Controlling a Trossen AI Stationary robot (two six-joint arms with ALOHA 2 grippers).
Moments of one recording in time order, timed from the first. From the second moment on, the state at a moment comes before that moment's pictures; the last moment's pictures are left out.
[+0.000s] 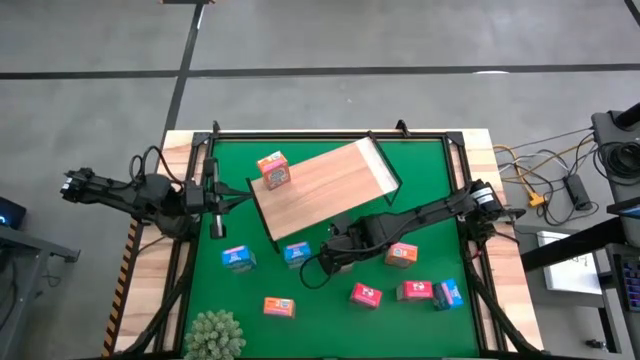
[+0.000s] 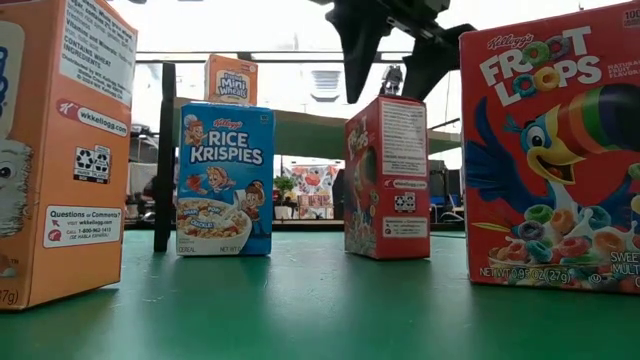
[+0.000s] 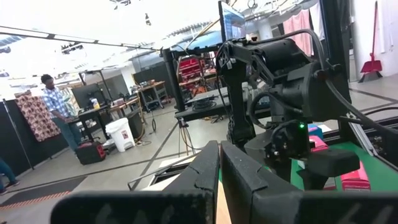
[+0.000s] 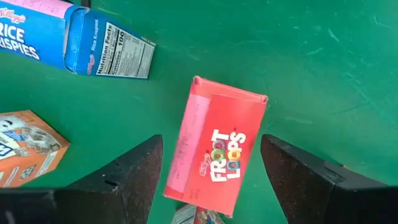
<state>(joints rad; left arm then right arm) -0.26 0.54 0.58 0.11 -0.35 0.33 0.27 1.95 1.77 -1.13 0.16 1.29</state>
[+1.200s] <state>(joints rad) -0.26 0.54 0.58 0.12 -0.35 0.33 0.27 1.99 1.76 -1.13 0.12 1.22</state>
